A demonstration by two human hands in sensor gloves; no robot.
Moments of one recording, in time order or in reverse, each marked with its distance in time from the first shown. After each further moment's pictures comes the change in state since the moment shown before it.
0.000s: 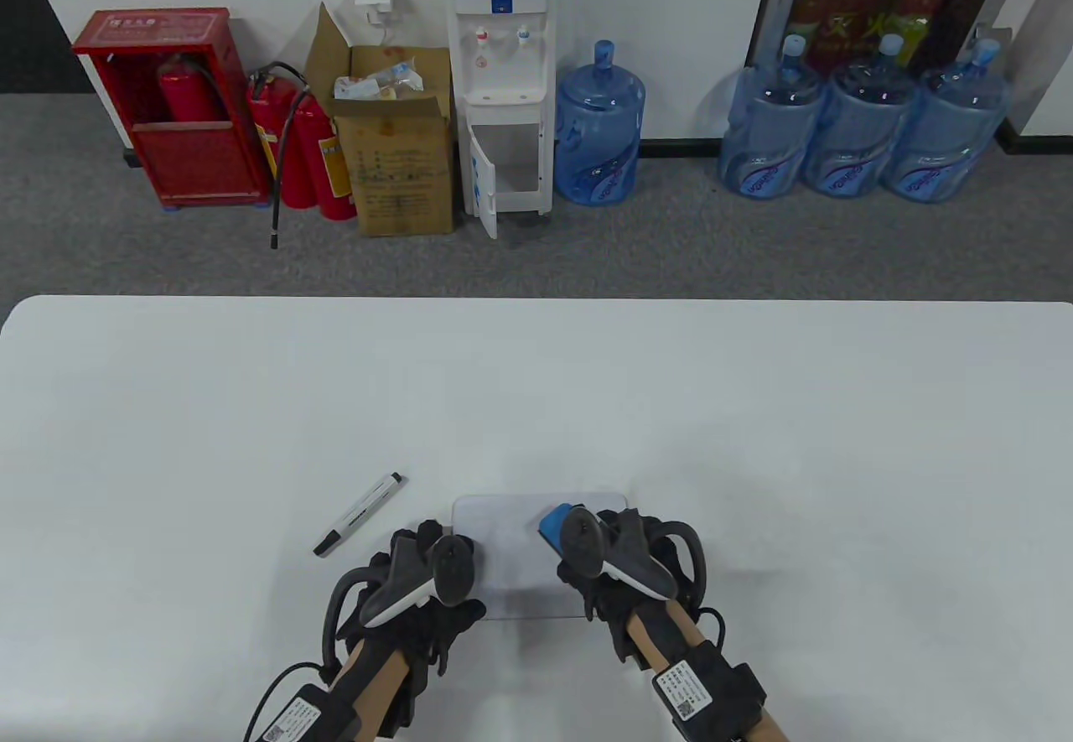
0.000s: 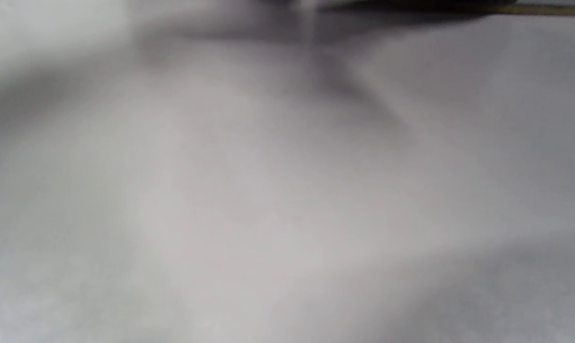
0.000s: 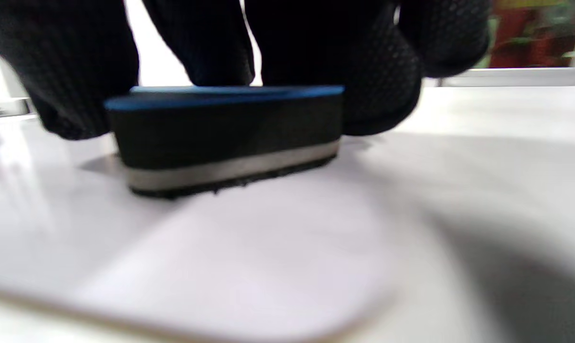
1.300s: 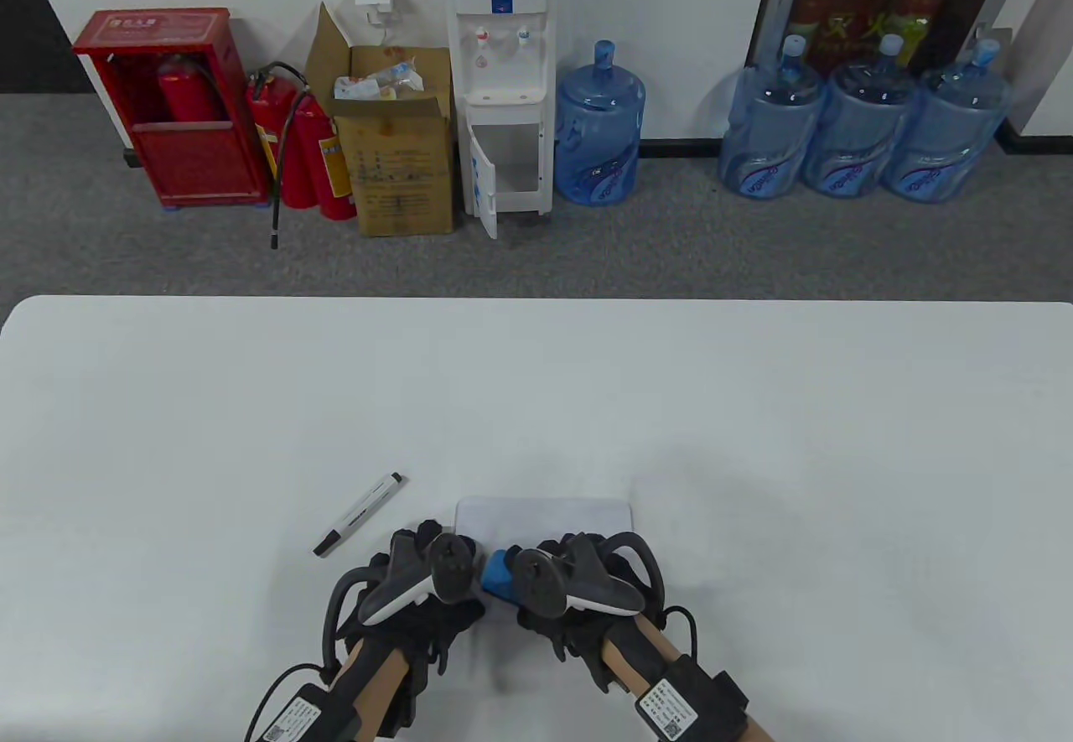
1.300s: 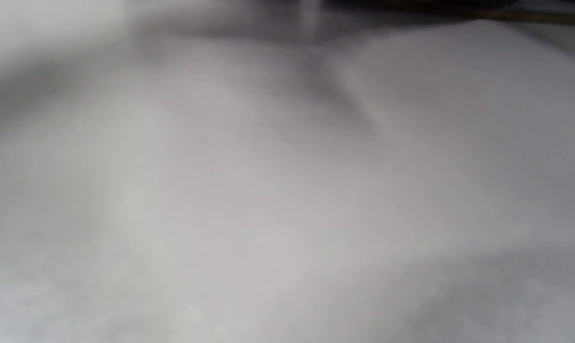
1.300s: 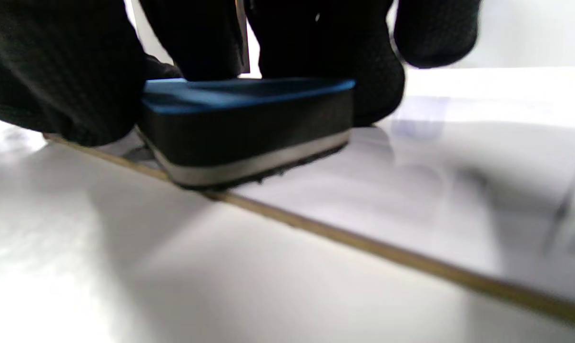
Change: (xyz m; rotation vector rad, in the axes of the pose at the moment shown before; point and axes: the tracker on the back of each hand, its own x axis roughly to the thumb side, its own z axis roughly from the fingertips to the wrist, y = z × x) left_hand -0.002 0.000 -0.001 -0.022 0.000 0.030; right_hand 0.060 0.003 0.026 0.099 -0.423 0.014
